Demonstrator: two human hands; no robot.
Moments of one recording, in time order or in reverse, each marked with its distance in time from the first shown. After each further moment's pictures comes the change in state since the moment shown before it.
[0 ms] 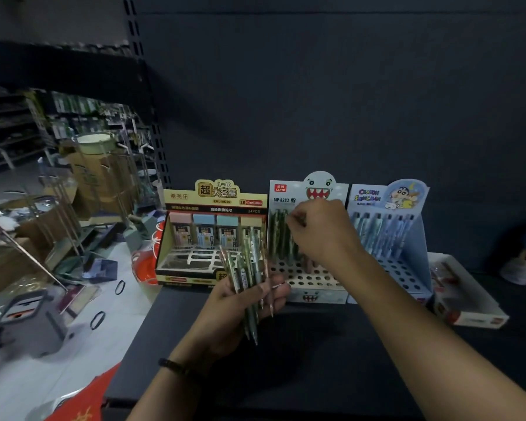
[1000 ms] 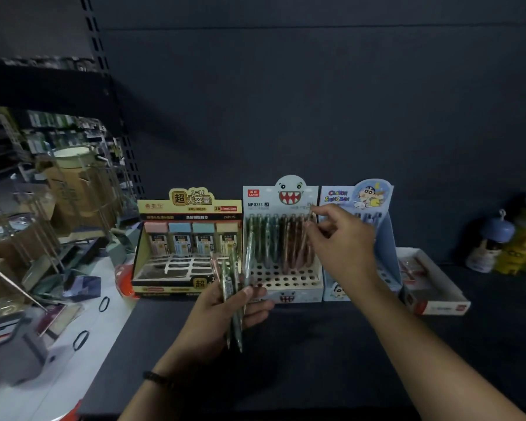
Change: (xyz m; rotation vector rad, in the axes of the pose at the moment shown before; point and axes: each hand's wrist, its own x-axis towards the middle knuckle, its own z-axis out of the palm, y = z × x) left_hand 0.003 -0.012 0.012 0.102 0.057 0.034; right_hand -0.043 0.060 -0.018 0.321 0.366 0.051
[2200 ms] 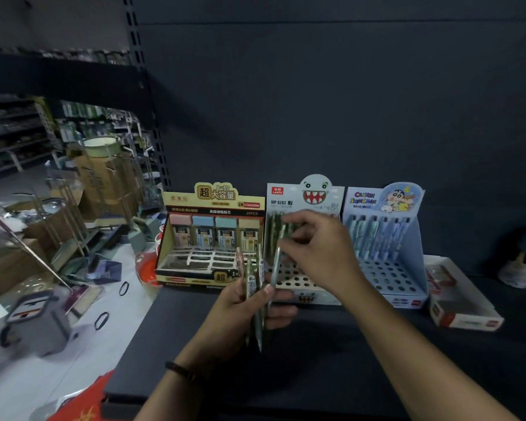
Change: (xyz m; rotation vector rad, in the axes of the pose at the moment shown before) left_hand -0.002 -0.005 -0.003 0.024 -0.153 0.041; right_hand -0.011 -0.052 0.030 0.193 -0.365 0.123
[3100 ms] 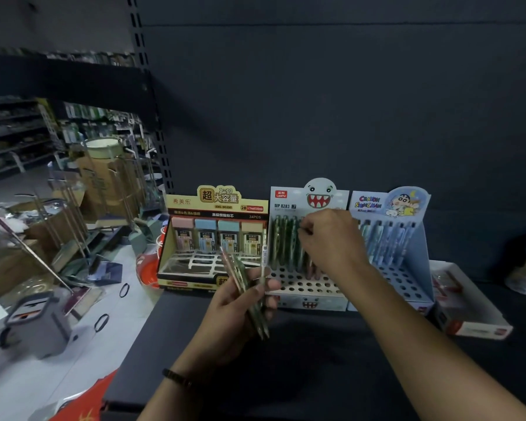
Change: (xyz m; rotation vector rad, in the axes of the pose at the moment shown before) left_hand 0.000 0.010 -0.002 -0.143 0.121 0.061; right_hand 0.042 0.017 -0.002 -0.642 0.086 -0.119
